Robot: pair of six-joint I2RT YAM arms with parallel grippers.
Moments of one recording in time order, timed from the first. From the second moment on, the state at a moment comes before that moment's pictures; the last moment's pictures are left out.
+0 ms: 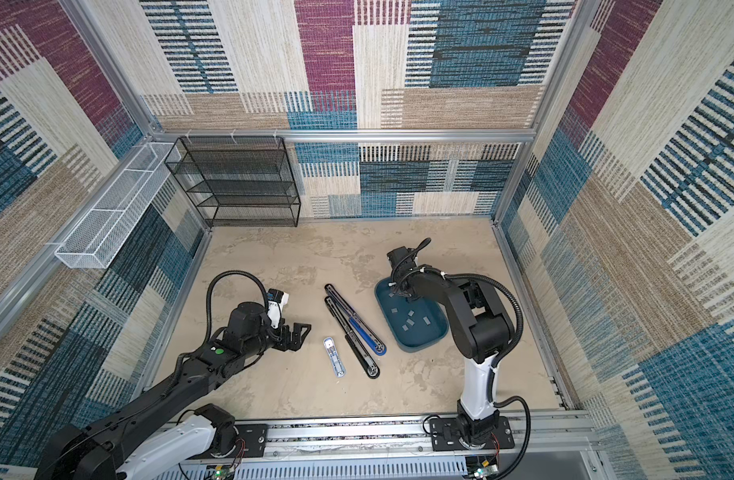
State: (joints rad) left arm -0.46 0.98 0.46 -0.16 0.14 -0.26; right arm 0.38 1.92 1.18 -0.37 0.27 0.51
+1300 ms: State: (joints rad) left arm -0.46 0.87 0.41 -0.15 0.14 -0.26; right arm 0.82 1.24 0.66 -0.15 0.22 0.33
